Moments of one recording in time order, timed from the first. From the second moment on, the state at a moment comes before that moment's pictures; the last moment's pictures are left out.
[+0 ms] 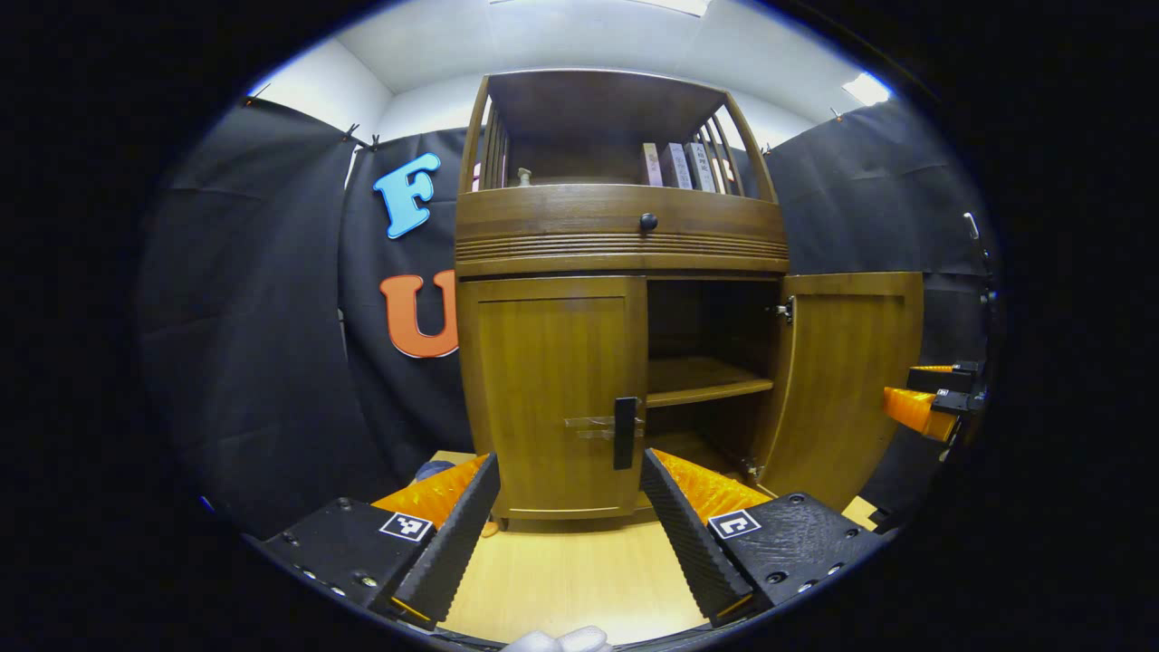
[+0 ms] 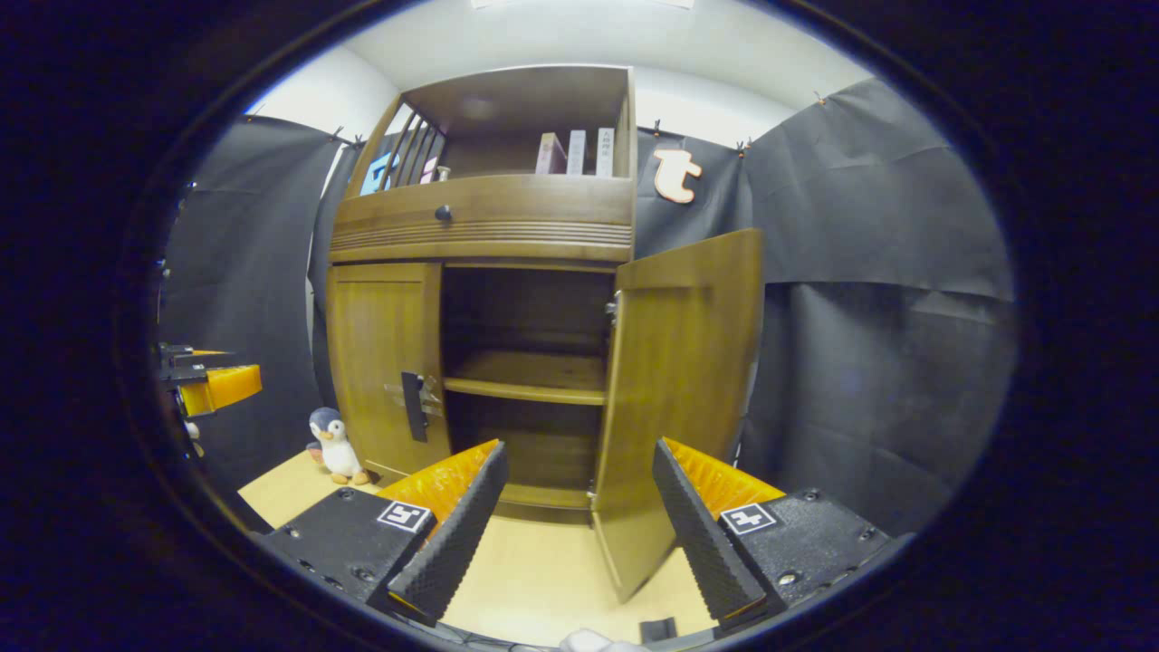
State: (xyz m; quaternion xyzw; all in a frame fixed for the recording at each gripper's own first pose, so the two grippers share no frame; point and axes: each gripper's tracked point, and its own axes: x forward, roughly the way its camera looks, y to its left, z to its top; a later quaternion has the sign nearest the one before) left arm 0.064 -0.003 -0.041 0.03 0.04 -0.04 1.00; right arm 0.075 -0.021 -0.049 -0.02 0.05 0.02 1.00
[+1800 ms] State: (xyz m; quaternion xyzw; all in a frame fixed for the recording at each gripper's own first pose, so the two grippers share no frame) left arm 0.313 -0.099 -0.140 0.02 0.03 -0.08 1.00; right arm 0.075 -0.019 -0.109 -0.05 0.18 0.01 0.98
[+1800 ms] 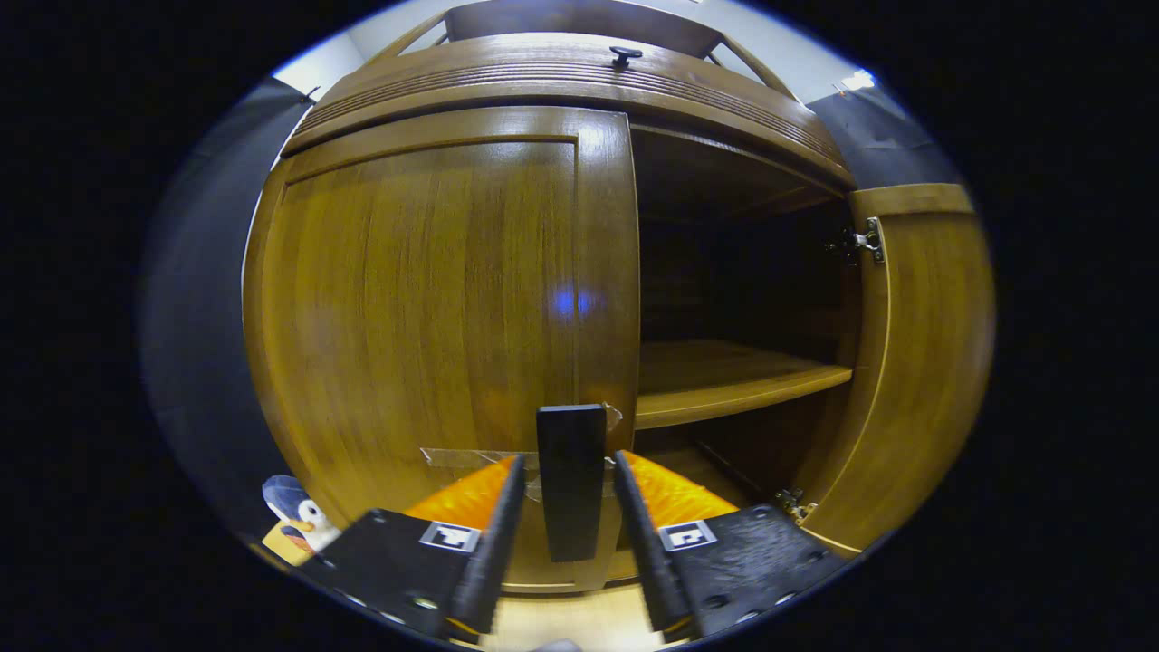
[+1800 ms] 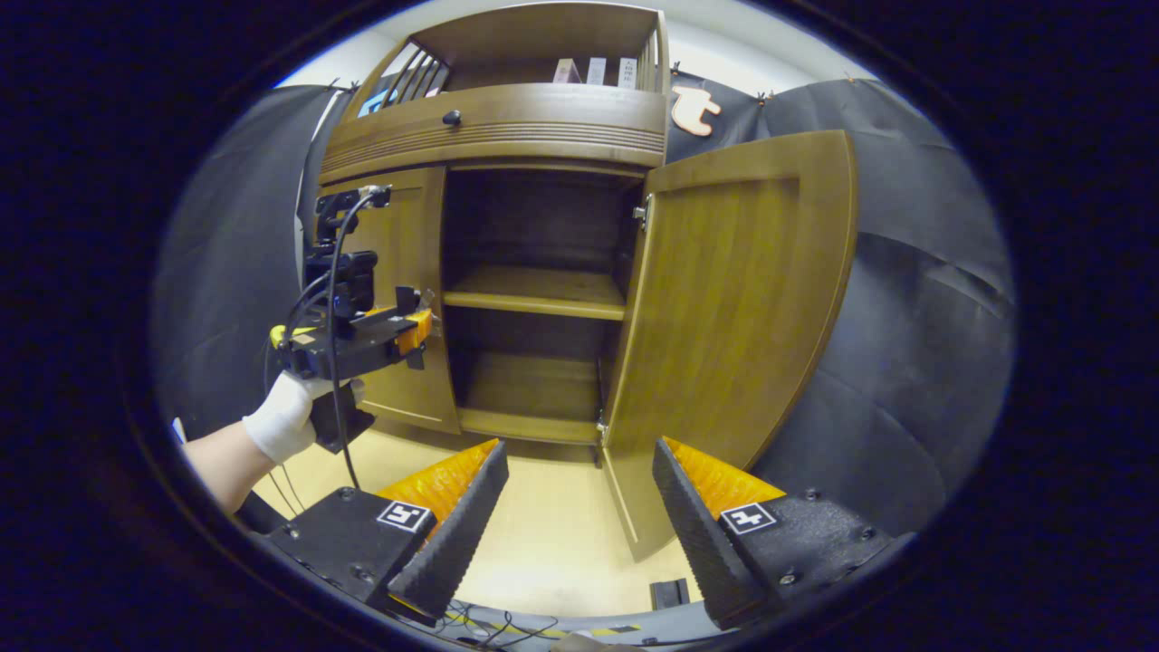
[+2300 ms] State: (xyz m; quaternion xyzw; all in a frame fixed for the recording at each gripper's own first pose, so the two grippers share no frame) left arm 0.313 -0.102 -0.149 0.00 0.03 -0.09 1.00; right arm 0.064 -0.024 -0.113 -0.04 0.18 0.00 0.98
